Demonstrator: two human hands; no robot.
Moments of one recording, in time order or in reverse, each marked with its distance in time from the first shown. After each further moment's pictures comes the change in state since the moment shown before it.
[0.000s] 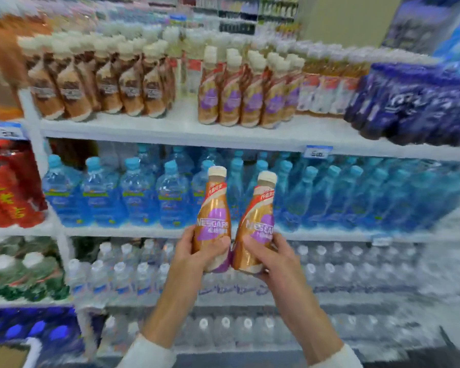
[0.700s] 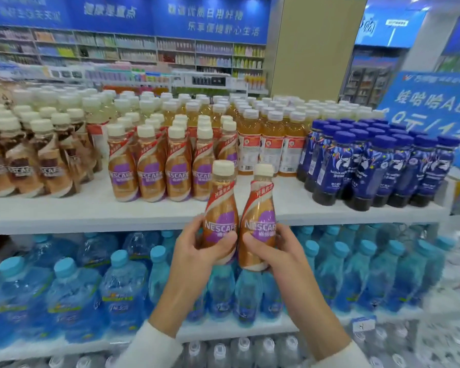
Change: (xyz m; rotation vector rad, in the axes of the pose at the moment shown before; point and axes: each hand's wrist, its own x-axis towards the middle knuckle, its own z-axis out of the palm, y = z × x) left_hand 0.166 0.037 0.198 0.200 -0.148 0.306; right_hand 0.155 -0.140 -0.128 -0.051 0.061 -0.240
